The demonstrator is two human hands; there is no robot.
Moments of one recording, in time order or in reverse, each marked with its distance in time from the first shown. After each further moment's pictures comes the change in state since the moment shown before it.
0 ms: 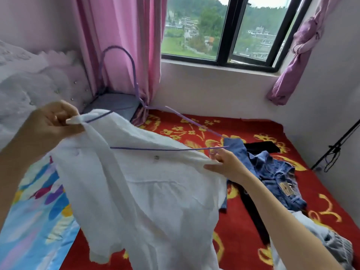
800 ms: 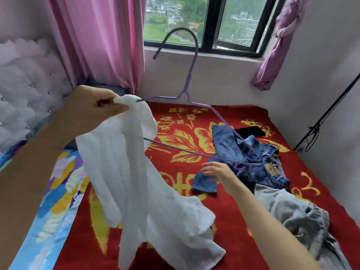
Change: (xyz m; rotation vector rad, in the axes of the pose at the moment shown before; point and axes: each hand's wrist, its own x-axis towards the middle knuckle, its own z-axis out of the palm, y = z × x) left_hand 0.016 0.072 0.075 0.182 -0.155 0.257; right_hand -0.045 0.056 0.032 0.572 -0.026 0.488
